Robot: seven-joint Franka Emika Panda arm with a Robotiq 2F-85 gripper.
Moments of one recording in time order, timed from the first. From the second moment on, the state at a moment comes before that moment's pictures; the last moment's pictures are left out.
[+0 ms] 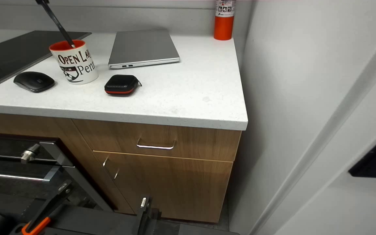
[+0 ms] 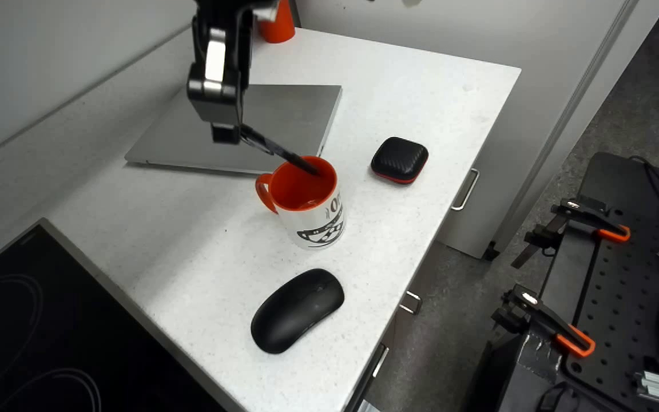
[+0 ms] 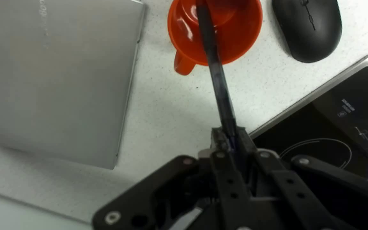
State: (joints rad) arm 0.22 -0.19 0.13 -2.34 0.20 2.56 -0.50
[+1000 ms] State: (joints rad) arm 0.13 -0.43 0.11 -2.43 -0.06 2.30 -0.26
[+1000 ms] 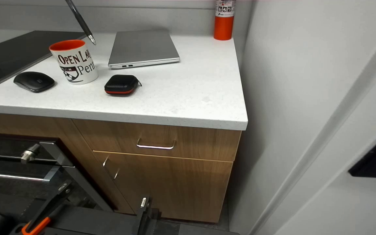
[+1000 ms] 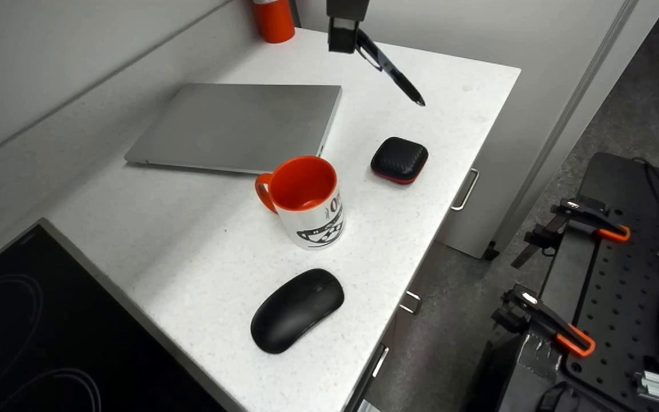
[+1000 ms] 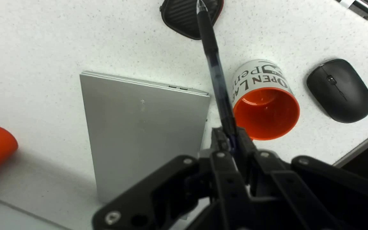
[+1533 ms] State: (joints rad) arm 0.07 -0.39 0.06 -2.43 -0.13 2.31 -0.23
